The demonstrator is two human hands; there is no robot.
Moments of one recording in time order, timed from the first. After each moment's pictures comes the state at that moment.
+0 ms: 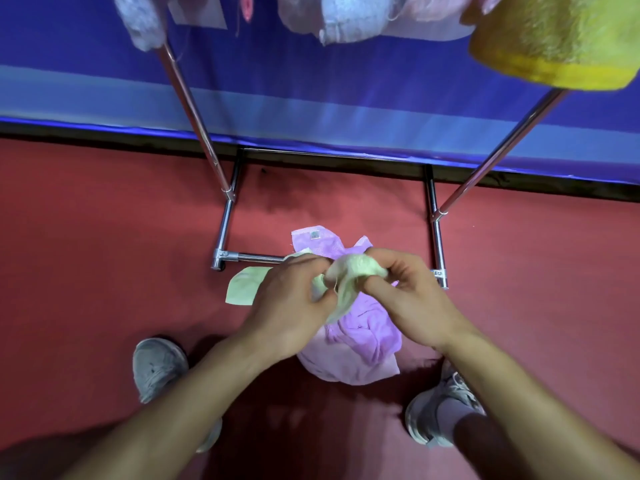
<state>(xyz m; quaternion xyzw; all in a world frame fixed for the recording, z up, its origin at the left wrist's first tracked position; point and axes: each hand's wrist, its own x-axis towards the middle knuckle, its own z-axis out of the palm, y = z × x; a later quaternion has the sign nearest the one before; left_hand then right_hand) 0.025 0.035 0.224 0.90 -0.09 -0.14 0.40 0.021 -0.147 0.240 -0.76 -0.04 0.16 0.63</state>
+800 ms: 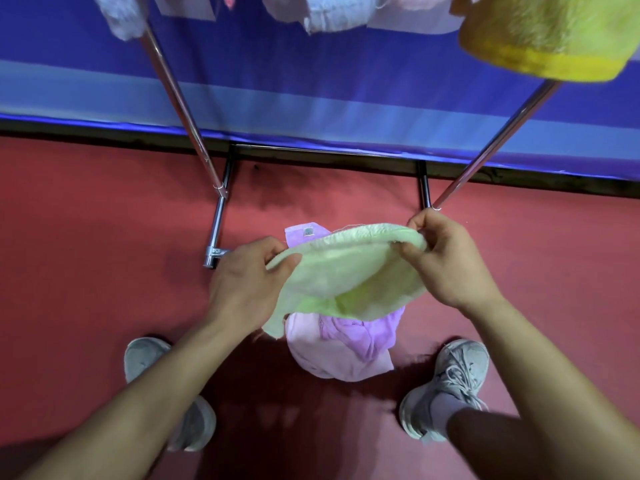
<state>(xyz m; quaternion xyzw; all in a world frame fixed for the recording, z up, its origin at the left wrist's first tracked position) 0.045 0.062 0.207 0.92 0.03 -0.08 0.37 0.047 -0.209 0.217 -0.89 0.08 0.04 0.45</state>
